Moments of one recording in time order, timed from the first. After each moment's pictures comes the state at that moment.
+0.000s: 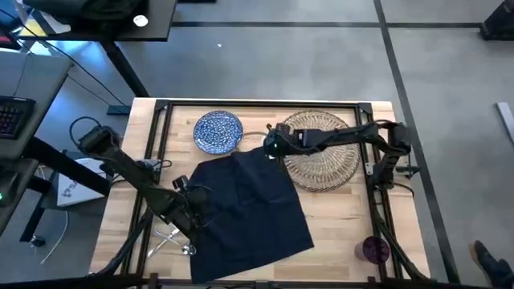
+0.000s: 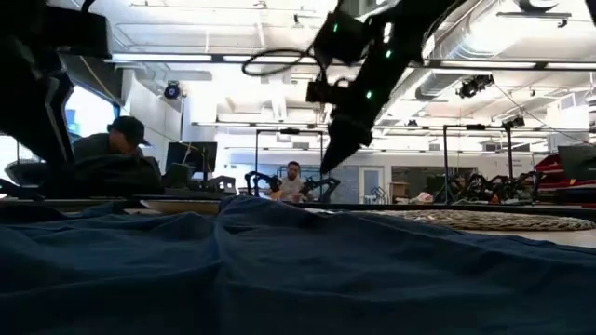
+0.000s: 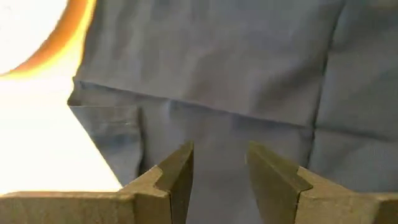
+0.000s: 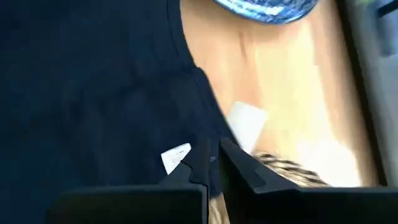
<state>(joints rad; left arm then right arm) -0.70 1.42 0.85 -0.98 -0.52 -1.13 -0.20 1.85 1.19 -0.33 0.16 -0.20</state>
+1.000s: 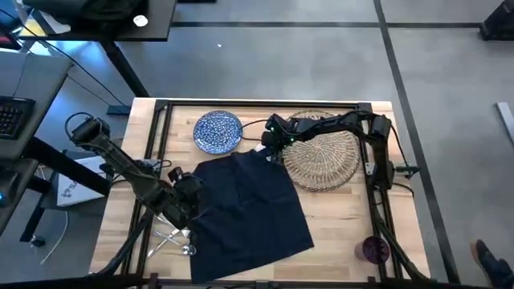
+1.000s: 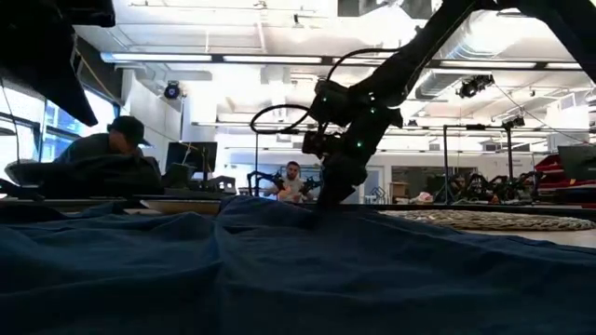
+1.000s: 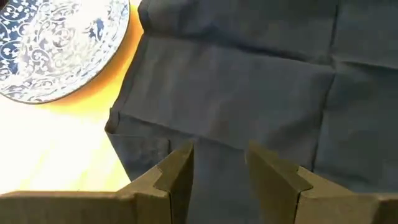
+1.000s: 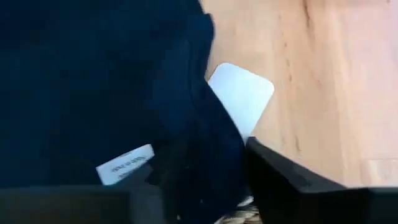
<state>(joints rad) -0.69 1.30 0.84 -0.99 -0.65 -1.17 -0.37 2.04 1.19 -0.25 -0.18 -0.36</state>
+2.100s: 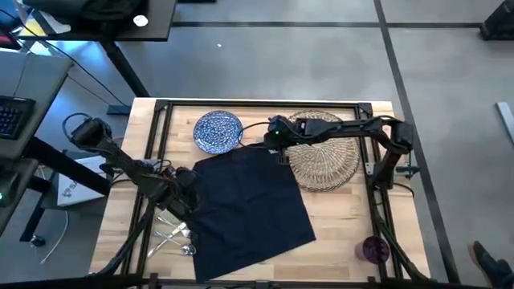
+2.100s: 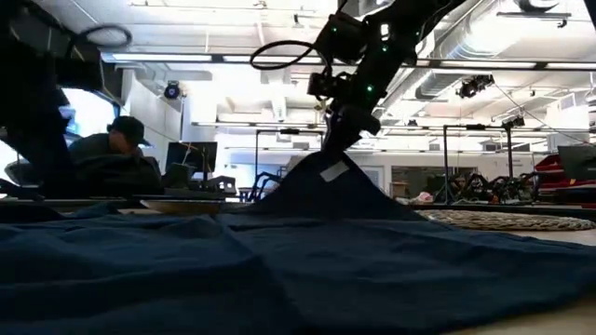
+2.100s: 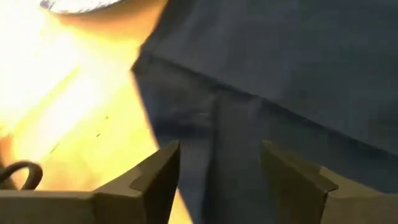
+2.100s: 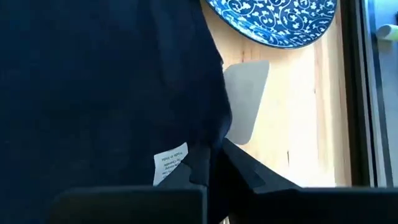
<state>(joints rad) -0.58 1.30 0.59 -0.94 -0.56 -1.46 -0.24 1.79 1.24 -0.42 0.10 -0.44</state>
